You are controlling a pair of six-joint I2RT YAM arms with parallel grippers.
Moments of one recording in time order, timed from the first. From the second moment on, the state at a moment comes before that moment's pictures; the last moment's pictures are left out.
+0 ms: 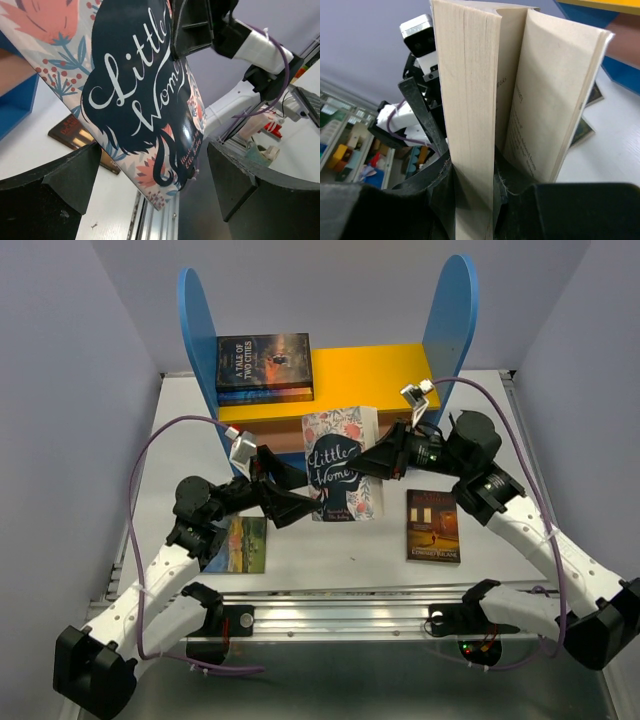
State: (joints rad) left arm -0.48 0.82 0.53 0.61 0.83 -0.78; right arm 0.58 1.06 1.04 0.05 -0.73 0.81
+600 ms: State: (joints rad) left arm -0.48 0.80 0.52 0.64 0.82 -0.88; right arm 0.58 1.18 1.05 0.29 -0.81 0.88
